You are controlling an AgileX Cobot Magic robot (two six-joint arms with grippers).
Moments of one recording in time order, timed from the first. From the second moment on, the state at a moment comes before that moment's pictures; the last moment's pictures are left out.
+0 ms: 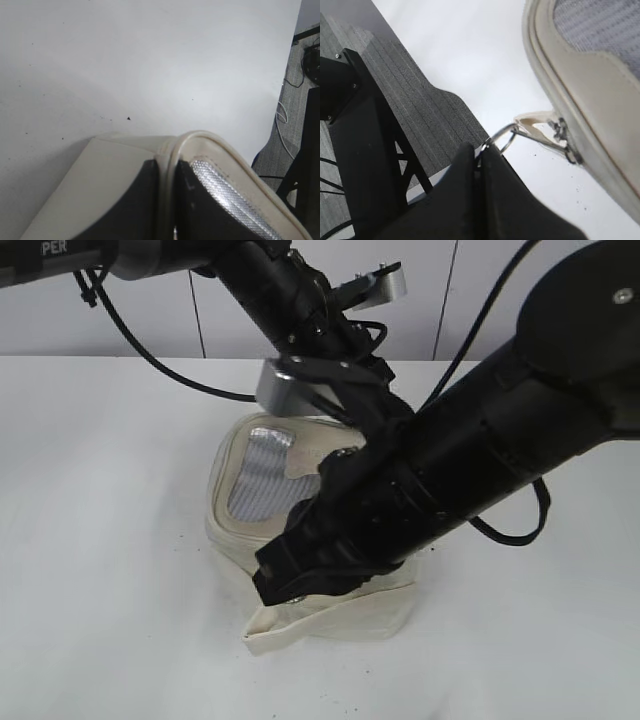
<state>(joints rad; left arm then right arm) -0.60 2.28 -2.03 -0.70 1.27 0.61 0.78 1.58 -0.96 0.85 0.66 -0.56</state>
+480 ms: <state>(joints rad) -0.60 2.28 -2.05 -0.66 1.28 0.59 0.82 1.68 -1.06 0.73 0.69 -0.42</state>
